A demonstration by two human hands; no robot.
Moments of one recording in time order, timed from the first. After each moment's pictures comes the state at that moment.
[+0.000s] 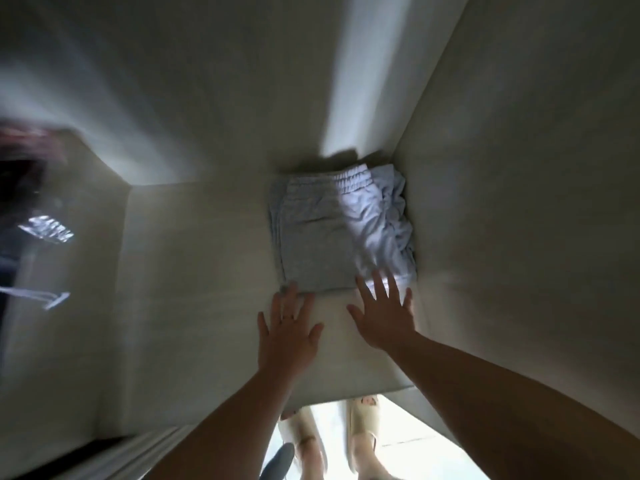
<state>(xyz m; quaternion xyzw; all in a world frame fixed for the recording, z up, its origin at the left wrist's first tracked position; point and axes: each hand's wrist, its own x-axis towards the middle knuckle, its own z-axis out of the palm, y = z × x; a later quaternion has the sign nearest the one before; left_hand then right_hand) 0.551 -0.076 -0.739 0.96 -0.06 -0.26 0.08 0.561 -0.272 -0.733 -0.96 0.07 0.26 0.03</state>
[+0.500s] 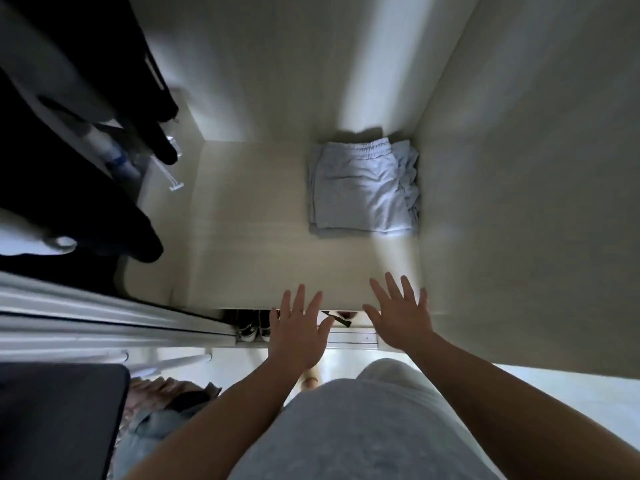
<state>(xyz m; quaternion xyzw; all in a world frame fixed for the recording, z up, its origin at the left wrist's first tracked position) 0.380 -0.046 -0.655 0.96 -0.01 -0.27 0.11 0.411 -0.257 -0.639 -0.95 -0.01 0.30 0.01</state>
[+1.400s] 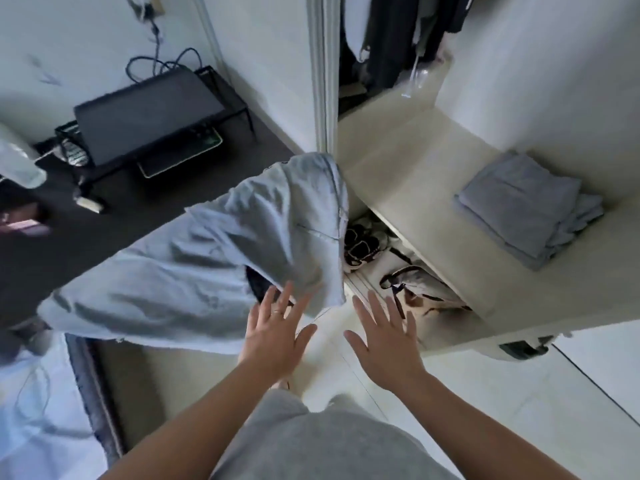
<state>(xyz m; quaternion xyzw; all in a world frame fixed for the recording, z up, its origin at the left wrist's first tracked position) 0.008 -0.157 -0.586 0.91 0.38 -0.12 0.14 0.179 -0.301 -0.597 -0.84 -0.48 0.25 0.01</state>
